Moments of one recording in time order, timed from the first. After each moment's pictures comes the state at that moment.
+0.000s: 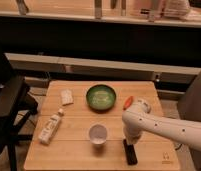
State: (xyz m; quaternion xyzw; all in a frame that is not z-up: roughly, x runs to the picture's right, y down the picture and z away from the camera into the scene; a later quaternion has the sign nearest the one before) arm 0.166 0.282 0.763 -0.37 -0.01 -0.05 0.93
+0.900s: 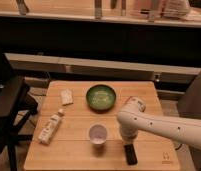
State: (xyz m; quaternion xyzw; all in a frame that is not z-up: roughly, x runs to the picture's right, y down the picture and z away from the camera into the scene) arm 0.149 0.275 0.752 -0.37 -0.01 -0.06 0.93
